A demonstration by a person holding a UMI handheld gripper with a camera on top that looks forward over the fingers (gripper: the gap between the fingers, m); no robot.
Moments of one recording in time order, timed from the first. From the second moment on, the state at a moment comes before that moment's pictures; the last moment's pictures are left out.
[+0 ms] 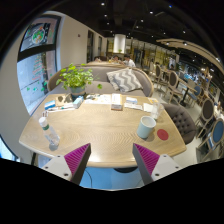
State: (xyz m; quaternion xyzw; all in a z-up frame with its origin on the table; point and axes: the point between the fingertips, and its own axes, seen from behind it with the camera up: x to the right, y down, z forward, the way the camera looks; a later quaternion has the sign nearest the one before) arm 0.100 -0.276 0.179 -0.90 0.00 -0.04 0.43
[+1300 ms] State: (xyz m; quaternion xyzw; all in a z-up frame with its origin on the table) arm -0.201 -0.123 0.042 -0.84 -0.05 0.03 0.53
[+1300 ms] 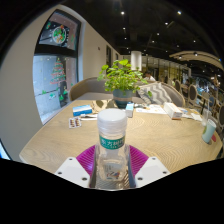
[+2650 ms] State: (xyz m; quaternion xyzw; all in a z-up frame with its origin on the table) arm 0.198 -0.031 0.157 -0.48 0.55 0.63 0.28
